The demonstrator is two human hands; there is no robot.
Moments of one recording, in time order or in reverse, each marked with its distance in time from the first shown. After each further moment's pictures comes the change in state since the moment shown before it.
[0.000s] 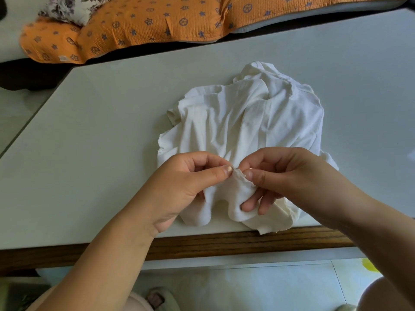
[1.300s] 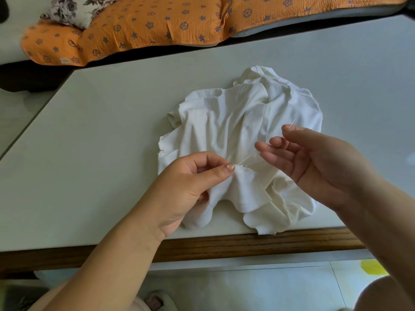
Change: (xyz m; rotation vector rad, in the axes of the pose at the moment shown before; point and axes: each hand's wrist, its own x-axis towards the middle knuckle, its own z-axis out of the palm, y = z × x) left_hand -0.002 0.003 0.010 -0.091 0.039 0.001; right_hand 0.020 -0.001 -0.023 0.757 0.316 0.059
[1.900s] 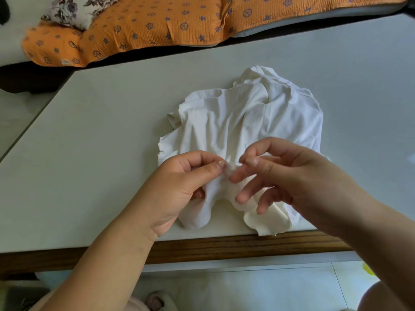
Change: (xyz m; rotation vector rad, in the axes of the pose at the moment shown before) left_hand 0.001 -0.002 -0.011 0.011 -0.003 0.042; right_hand -0.029 0.012 0.016 -0.547 -0.344 -0.076
